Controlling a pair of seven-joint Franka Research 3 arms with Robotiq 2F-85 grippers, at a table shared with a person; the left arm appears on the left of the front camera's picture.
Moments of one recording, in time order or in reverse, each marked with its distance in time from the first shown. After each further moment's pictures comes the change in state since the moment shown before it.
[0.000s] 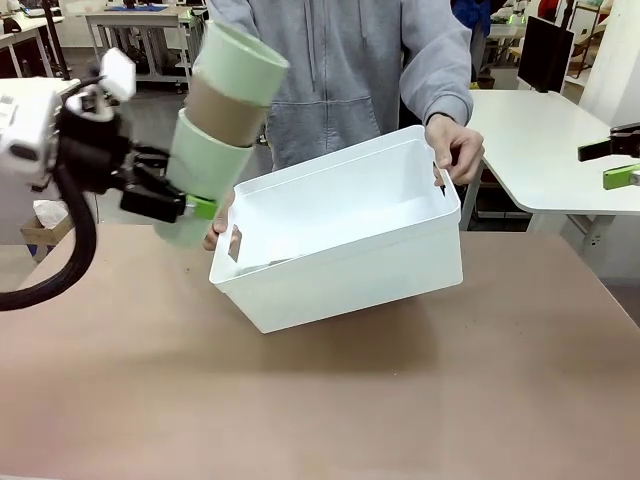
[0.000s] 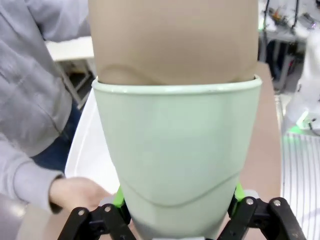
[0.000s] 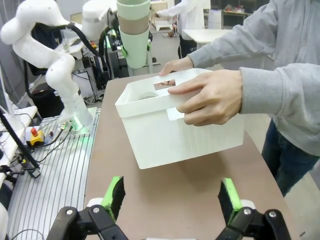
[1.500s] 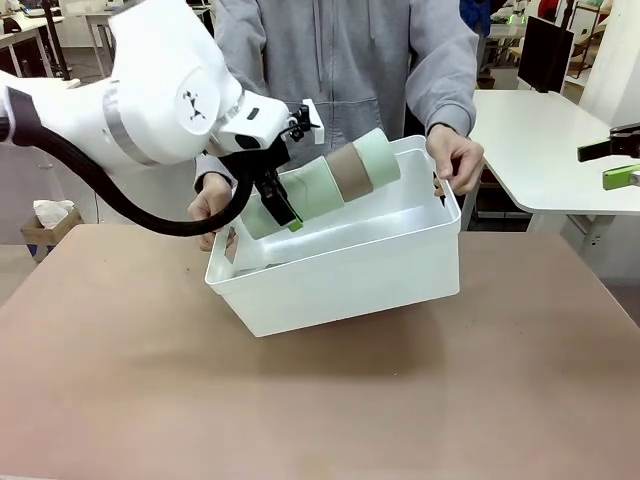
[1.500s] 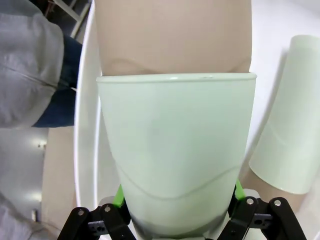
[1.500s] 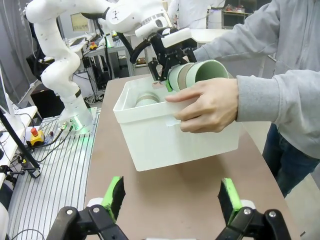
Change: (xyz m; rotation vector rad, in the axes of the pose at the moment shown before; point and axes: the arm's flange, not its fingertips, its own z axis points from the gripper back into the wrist) left arm 0.046 0.070 -0.181 0.042 0.553 -0.063; right arm 0.000 0.000 0.000 0.001 0.001 -0.001
